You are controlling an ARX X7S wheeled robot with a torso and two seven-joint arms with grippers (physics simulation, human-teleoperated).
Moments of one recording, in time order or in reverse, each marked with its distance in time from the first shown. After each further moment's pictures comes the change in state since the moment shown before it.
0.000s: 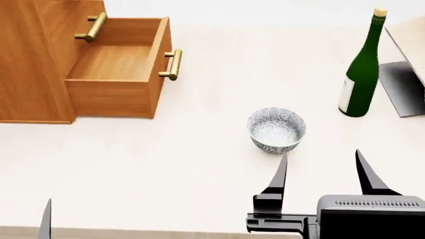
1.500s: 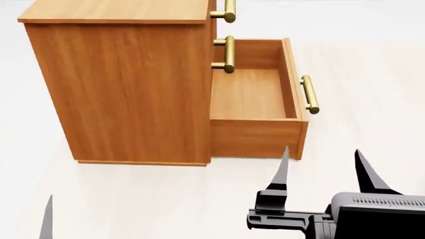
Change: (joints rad) left arm -0.025 -0.013 0.034 -0.007 0.021 -0.028 -0.040; right arm 0.004 0.001 0.042 -0.011 0.138 0.005 0.009
